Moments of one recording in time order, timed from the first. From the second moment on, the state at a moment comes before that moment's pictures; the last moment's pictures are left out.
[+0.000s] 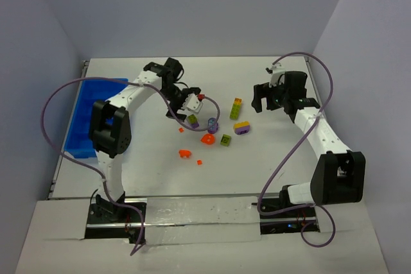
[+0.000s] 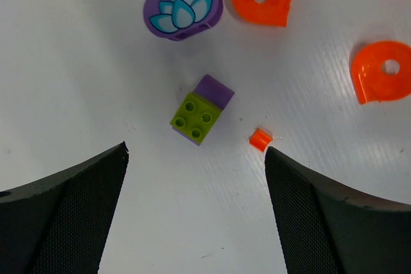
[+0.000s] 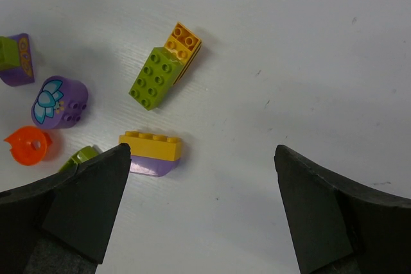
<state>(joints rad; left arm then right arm) -0.48 2.03 1.77 -1.11 0.64 1.58 0.03 1.35 0.99 -0.32 -0.32 -0.13</state>
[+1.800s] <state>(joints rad) -0.38 1.80 1.58 -0.86 0.95 0.98 0.27 1.38 1.03 -0.35 -0.61 -0.12</state>
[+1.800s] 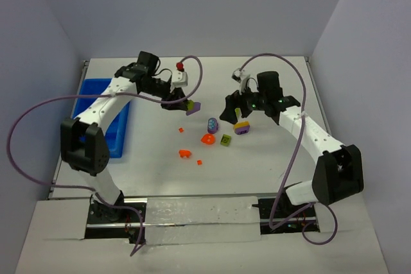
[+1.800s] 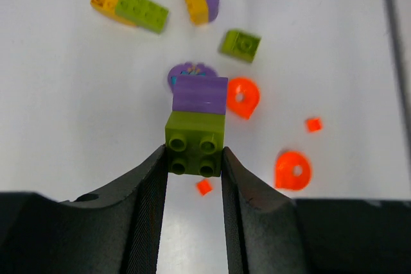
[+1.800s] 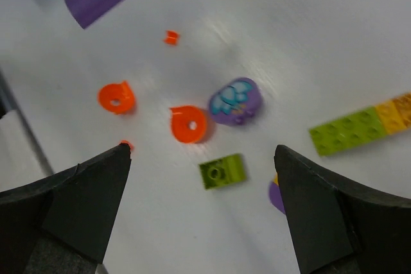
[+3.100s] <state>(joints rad) -0.38 1.68 1.25 -0.37 1.28 0.41 0.49 1.57 1.23 -0.38 -0.91 -0.14</state>
